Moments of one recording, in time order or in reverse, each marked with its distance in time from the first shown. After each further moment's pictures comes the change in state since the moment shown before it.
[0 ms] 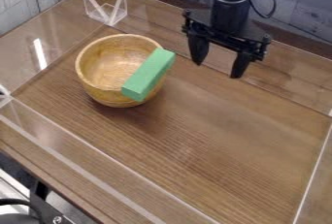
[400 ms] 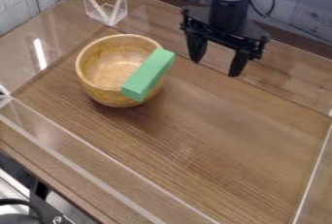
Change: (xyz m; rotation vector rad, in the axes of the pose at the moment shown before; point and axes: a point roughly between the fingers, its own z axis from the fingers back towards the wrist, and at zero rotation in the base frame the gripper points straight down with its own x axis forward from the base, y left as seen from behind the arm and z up) arm -0.001 0.002 0.004 0.008 -0.004 -0.004
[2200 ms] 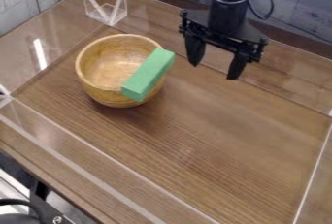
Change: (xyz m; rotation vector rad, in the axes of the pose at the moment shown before) arm -0.003 0.001 -0.004 0.006 0.029 0.015
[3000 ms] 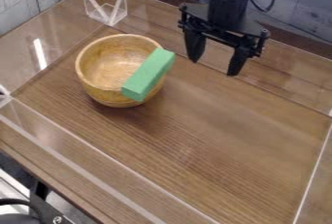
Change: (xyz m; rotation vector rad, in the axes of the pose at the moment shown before) arm 0.000 -0.001 0.011 -0.018 0.009 -0.014
